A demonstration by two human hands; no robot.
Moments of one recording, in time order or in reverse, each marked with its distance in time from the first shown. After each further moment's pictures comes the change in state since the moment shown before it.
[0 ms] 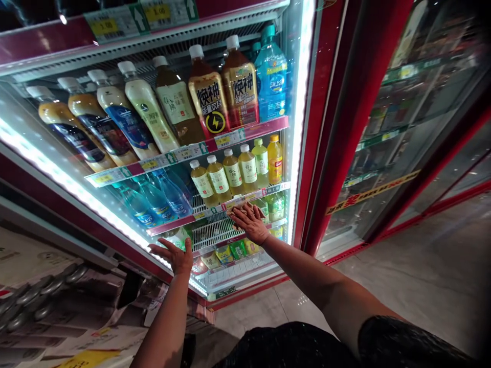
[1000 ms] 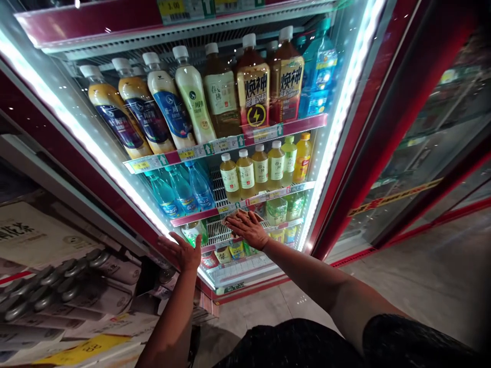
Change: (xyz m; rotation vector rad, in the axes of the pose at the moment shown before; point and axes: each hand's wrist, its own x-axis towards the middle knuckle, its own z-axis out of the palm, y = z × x) left_hand 0.030 -0.046 -0.027 0.099 0.022 0.045; right_hand 0.042 -0.086 0.019 0.042 0.029 -0.237
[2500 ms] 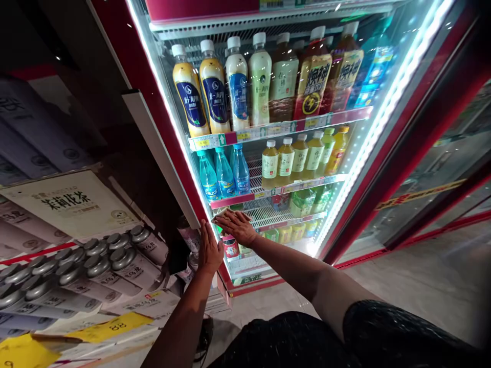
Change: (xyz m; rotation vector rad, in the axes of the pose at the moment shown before) left_hand -0.002 -0.105 -0.034 -0.135 -0.046 0.604; right_hand 0.115 -0.151 0.056 0.069 -0.066 -0.009
